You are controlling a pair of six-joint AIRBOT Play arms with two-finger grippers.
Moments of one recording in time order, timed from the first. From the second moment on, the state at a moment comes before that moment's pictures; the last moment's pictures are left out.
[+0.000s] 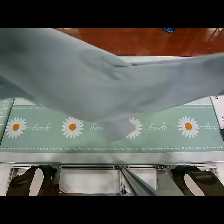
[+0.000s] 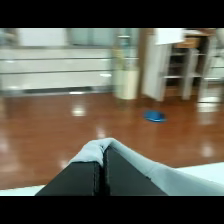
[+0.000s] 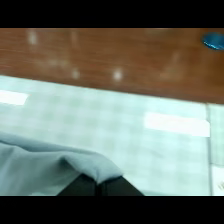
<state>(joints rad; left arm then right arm) 0.36 -0.53 1.60 0.92 -1.12 -1.32 0.03 -0.69 1.88 -1.50 1.65 1.55</state>
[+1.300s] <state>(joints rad) 0.08 -1.59 1.61 1.06 -0.92 -1.59 -0.22 -1.46 1.11 -1.25 1.10 1.51</state>
